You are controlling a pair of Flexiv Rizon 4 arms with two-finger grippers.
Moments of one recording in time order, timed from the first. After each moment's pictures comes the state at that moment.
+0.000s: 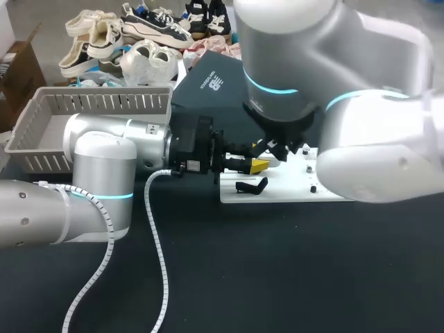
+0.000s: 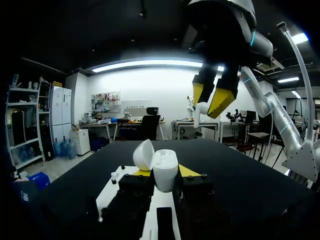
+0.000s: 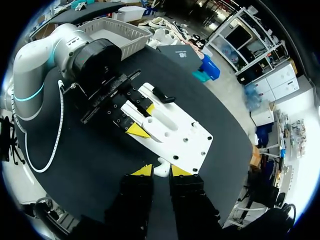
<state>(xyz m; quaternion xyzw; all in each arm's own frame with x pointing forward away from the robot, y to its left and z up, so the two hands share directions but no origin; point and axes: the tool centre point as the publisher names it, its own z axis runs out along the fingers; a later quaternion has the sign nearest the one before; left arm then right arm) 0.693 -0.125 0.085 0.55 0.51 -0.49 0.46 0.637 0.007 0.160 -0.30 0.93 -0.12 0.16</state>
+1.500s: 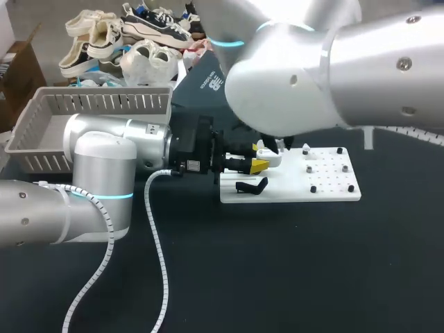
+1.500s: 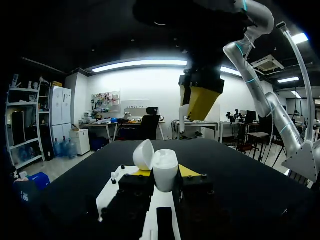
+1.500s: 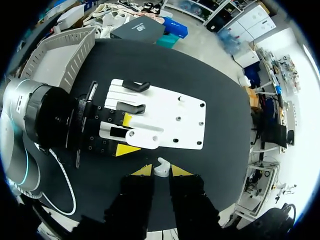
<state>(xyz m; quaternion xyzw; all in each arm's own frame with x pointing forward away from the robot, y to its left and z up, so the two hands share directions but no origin) 0.693 -0.125 0.085 0.55 0.51 -0.49 0.46 0.655 0.013 0.160 -0.07 0.99 -0.14 0.05</state>
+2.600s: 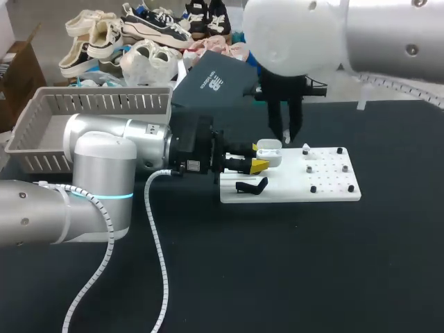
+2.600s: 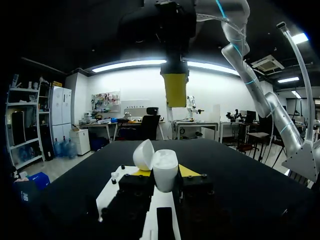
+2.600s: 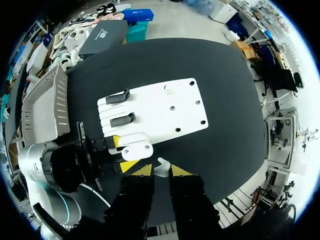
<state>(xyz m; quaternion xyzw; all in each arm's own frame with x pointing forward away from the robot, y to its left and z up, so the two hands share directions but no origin) 0.693 -0.125 0.085 0.55 0.51 -0.49 0.46 0.672 0.009 0.173 0.13 0.99 -0.06 -0.01</state>
